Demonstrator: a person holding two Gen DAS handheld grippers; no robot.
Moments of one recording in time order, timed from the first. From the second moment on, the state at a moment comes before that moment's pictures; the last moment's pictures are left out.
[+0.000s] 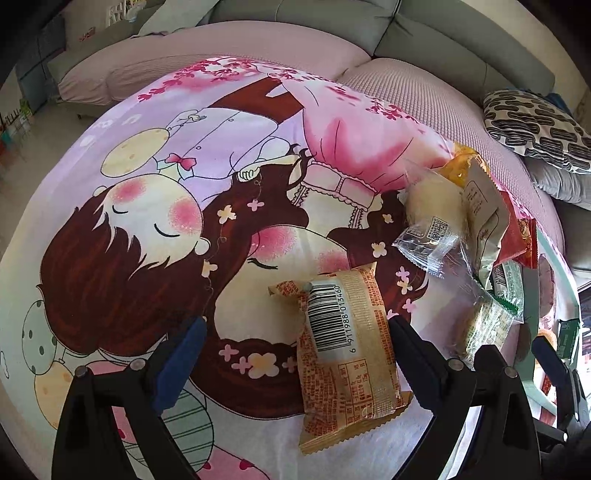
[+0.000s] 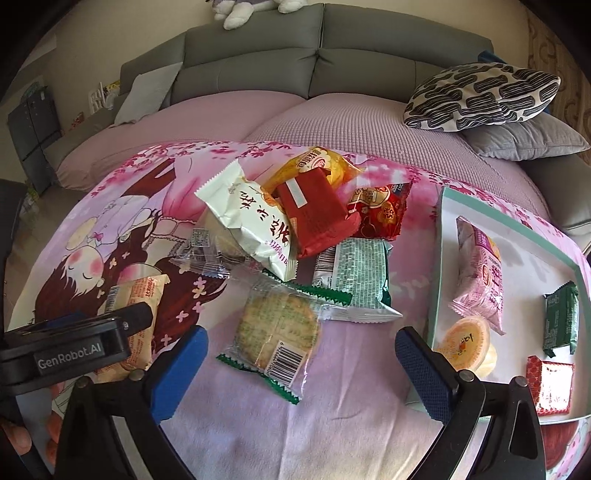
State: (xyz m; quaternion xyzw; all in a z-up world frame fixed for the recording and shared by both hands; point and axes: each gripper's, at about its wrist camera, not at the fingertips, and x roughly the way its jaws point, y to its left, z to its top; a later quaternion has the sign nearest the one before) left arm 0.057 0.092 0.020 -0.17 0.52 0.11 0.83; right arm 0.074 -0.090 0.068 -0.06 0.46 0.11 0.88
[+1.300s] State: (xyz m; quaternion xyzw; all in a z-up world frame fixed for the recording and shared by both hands) left arm 0.063 0.079 0.023 -0.15 0.51 0.07 0.84; right arm 0.079 -0.093 0.053 -0.02 0.48 0.10 0.87
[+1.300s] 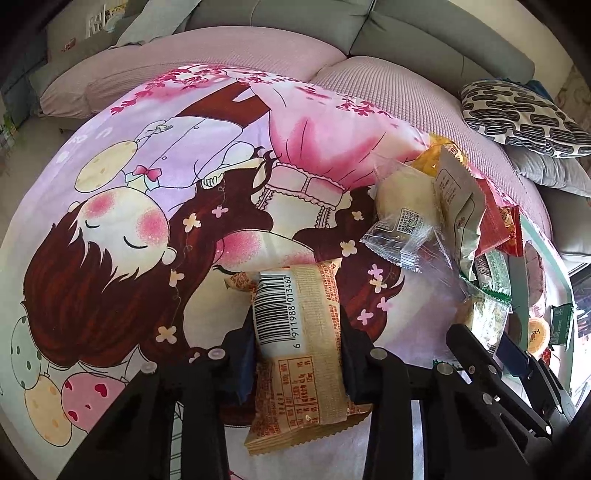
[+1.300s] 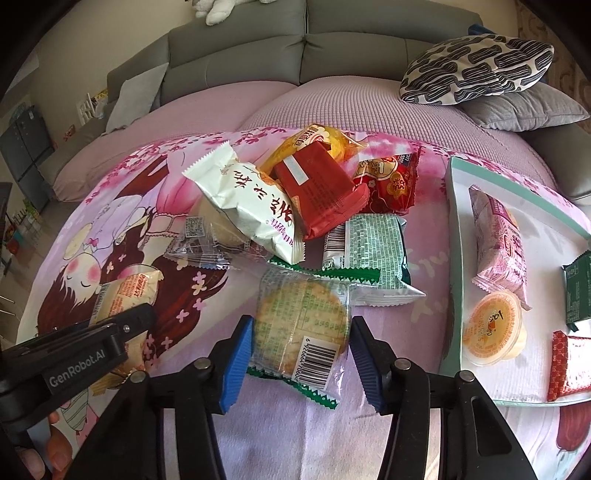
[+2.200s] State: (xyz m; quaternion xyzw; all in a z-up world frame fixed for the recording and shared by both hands) left arm 0.043 0.040 0.086 -0.13 0.45 0.03 0.88; right arm 0.056 -0.121 0.104 -0.02 0.45 0.09 0.89
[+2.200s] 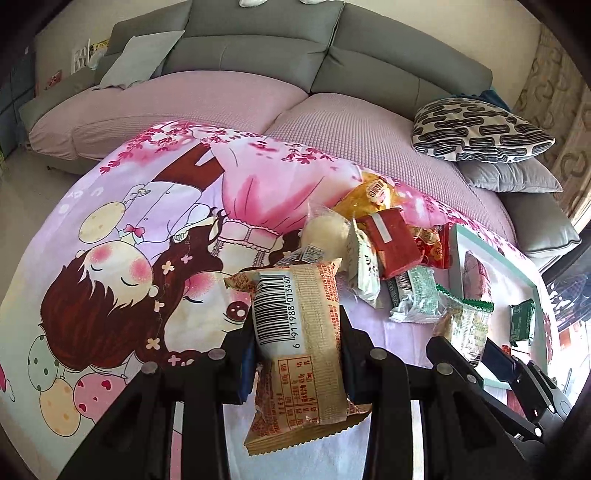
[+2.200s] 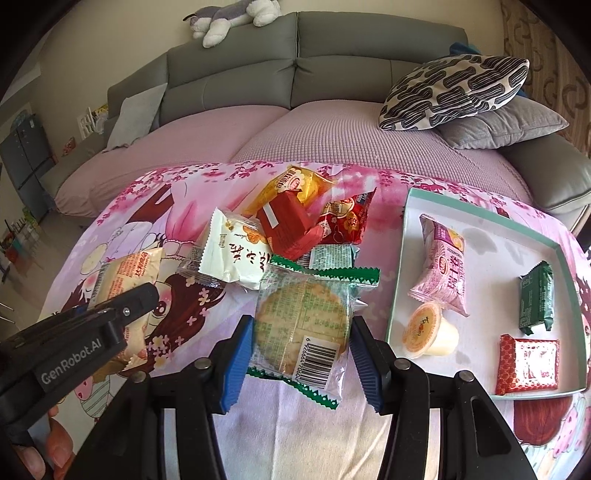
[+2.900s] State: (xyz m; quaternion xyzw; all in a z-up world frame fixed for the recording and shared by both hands) left arm 0.049 -0.055 0.108 -0.08 0.44 -0.04 0.89; right arm 0.053 -0.210 0.120 0.03 0.44 0.01 0.90
